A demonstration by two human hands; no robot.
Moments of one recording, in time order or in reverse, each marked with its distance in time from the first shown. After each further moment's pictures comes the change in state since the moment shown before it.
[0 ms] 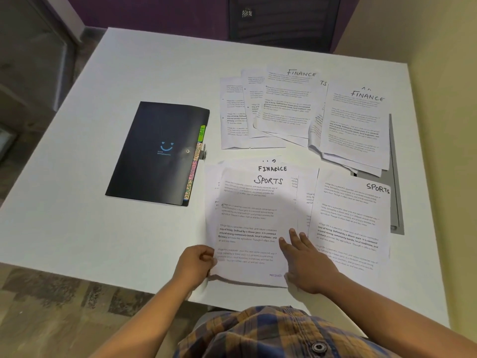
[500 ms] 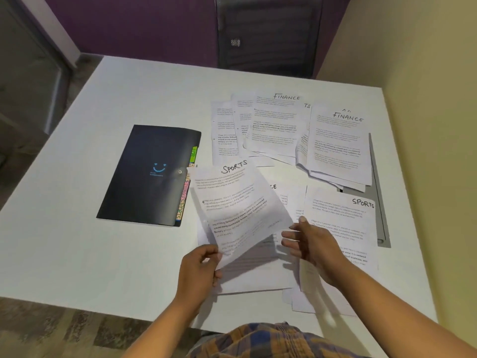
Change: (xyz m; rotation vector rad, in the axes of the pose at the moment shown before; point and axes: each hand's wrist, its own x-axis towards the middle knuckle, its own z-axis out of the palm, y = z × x) left_hand -0.044 0.065 0.010 -0.295 0.091 0.225; right_hand -0.026 -0.003 -0.092 1.591 0.338 0.237
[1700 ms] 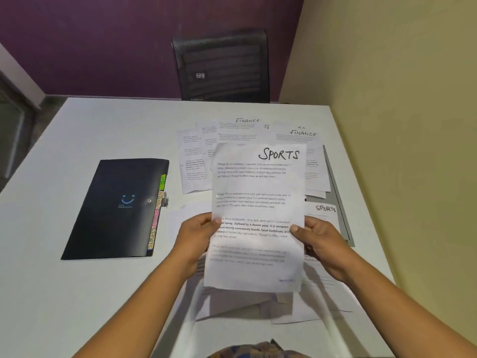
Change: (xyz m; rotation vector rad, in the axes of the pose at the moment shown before) left_hand 0.037 0.104 0.046 -0.123 -0.289 0.018; right_hand -0.032 -0.034 -0.068 0.046 -0.087 -0.250
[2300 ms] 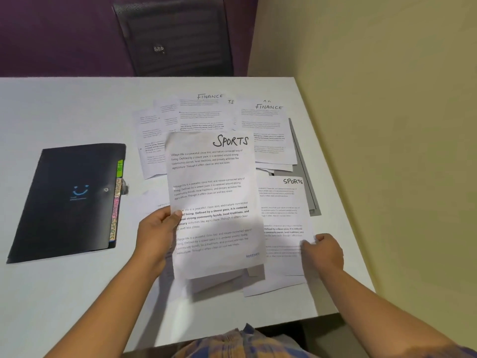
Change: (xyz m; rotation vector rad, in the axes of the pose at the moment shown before) left_hand -0.004 -0.029 0.014 -0.042 0.176 0.016; right_hand -0.011 0.127 -0.086 -0.618 0.724 0.353
